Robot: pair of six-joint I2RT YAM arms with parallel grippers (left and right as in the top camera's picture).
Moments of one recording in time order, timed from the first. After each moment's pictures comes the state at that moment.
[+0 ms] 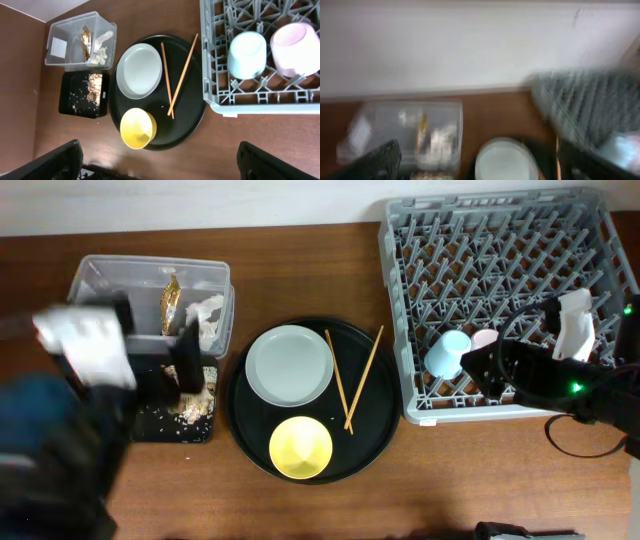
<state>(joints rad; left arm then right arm) -0.15 0.91 1.47 -0.82 0.02 -0.07 -0.17 1.19 1.73 -1.54 -0.54 0.13</state>
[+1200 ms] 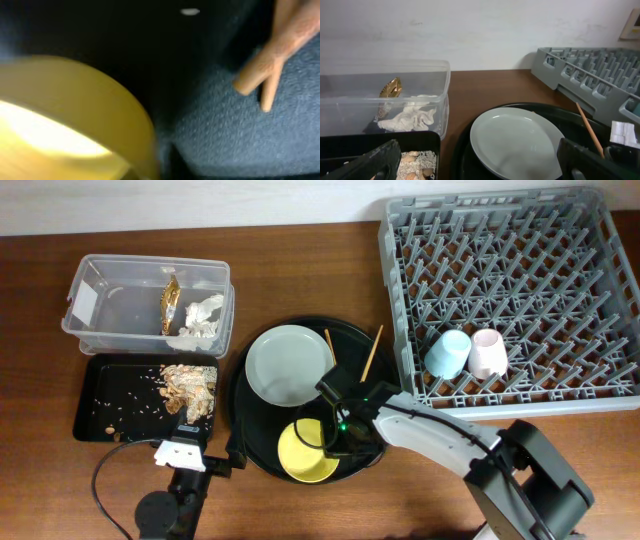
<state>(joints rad) -0.07 0.01 0.01 -0.06 0.15 -0.07 0.72 1.74 0.96 -0.63 -0.32 0.70</state>
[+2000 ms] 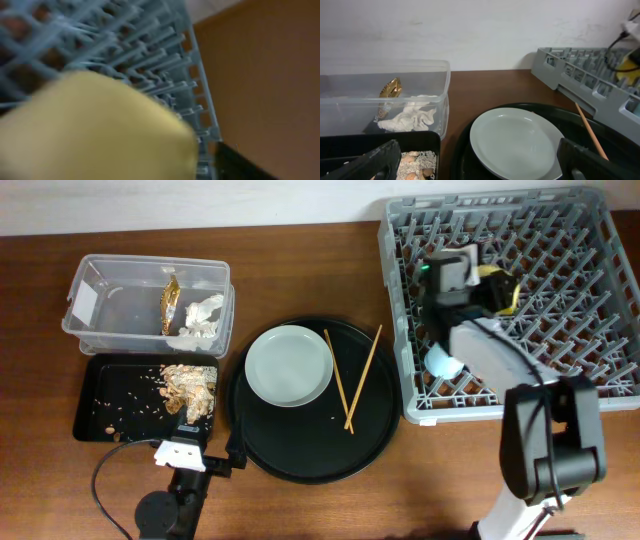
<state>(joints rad) -0.07 0.01 0.01 -0.06 0.15 -0.07 0.18 1.89 1.24 -0.13 1.01 -0.37</state>
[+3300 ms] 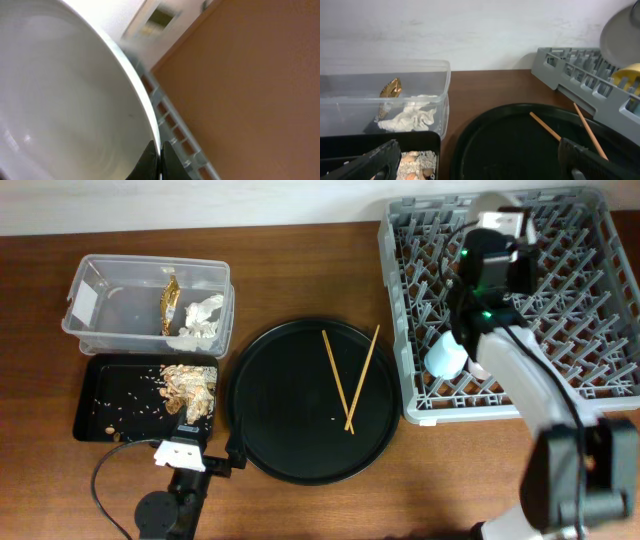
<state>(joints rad) -0.07 0.01 0.01 -0.06 0.15 -0.07 0.09 1.76 1.22 0.16 0.96 -0.39</state>
